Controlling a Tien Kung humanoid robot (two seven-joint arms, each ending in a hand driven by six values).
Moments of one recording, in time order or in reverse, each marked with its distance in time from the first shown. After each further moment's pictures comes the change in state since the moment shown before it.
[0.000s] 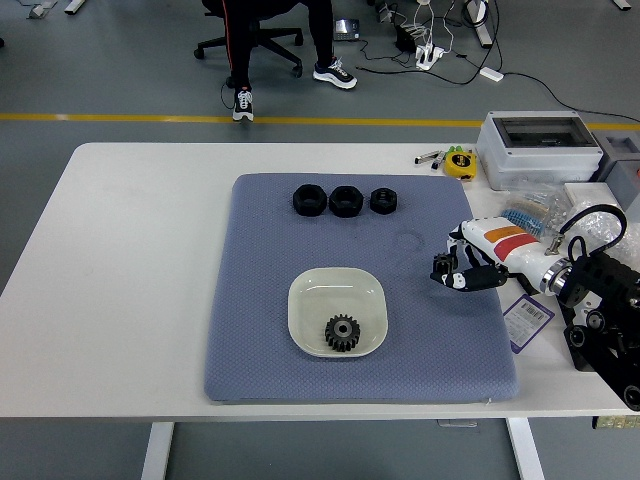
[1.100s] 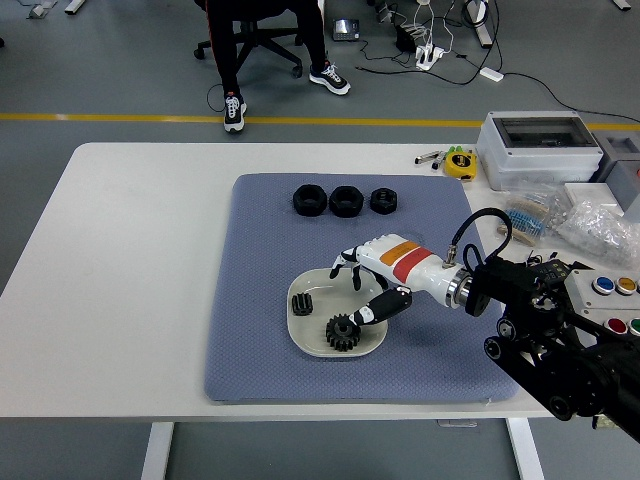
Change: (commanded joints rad) left arm 0.003 0.005 -0.009 0.000 0.013 -0.005 0.004; right arm 0.067 0.158 -0.146 0.040 -0.043 0.040 -0.008
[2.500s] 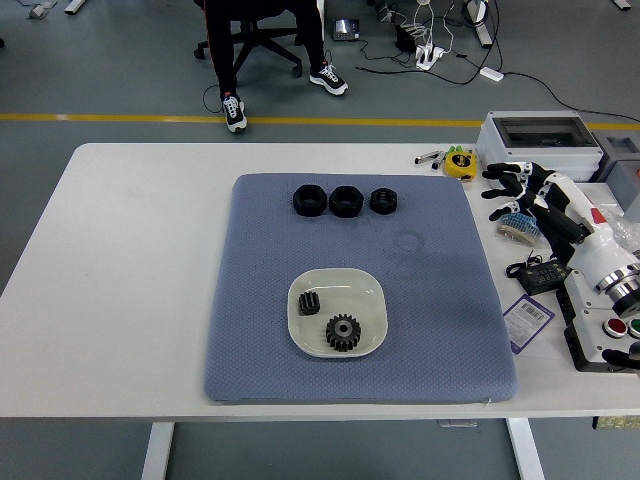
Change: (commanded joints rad) left arm -0.016 -0.015 0.023 0.002 -0.040 0.012 -0.017; right arm -0.411 -0.250 0.487 0.466 1.231 0.065 -0.221
